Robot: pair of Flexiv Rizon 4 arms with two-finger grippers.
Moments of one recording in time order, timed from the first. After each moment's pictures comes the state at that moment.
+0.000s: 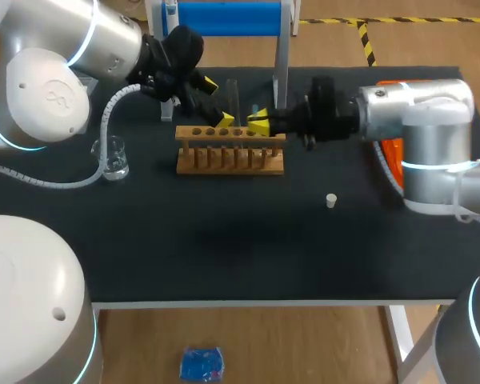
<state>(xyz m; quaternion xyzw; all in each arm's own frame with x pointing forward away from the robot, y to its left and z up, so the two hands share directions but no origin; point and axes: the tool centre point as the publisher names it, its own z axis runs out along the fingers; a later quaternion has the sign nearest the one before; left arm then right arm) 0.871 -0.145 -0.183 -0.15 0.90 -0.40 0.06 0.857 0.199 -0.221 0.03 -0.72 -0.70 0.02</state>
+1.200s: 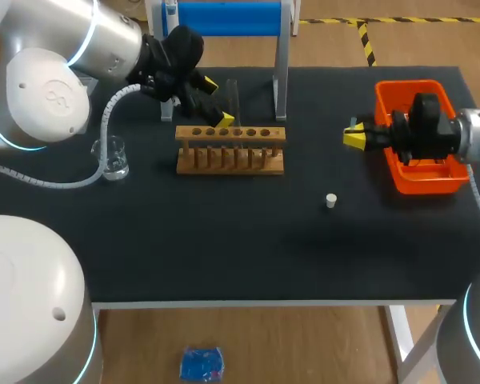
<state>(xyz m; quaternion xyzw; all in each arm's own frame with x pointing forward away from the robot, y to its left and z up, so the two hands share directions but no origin) 0.871 -0.145 -0.183 -0.15 0.90 -0.40 0.06 0.845 0.034 -0.245 -0.06 -0.72 -0.69 0.01</state>
